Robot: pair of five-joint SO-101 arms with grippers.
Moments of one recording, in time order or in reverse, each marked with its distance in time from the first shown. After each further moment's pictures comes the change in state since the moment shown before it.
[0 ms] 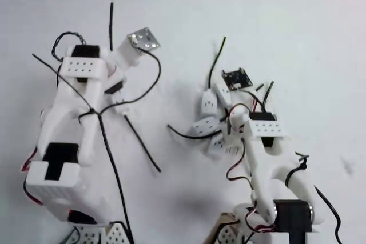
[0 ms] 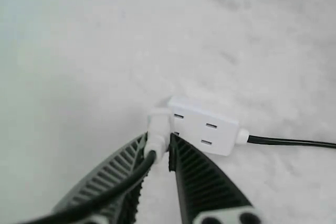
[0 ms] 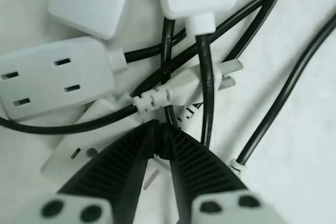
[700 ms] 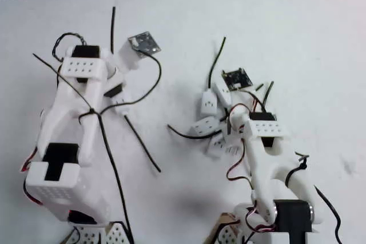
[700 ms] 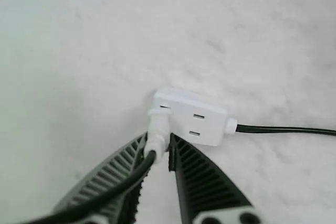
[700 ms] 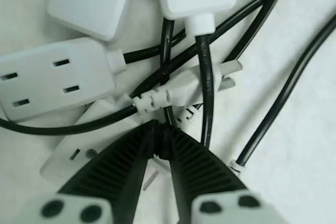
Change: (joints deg) left arm 0.0 0.0 1.7 1.3 -1.4; right arm 0.0 0.2 0.1 -0.5 0.0
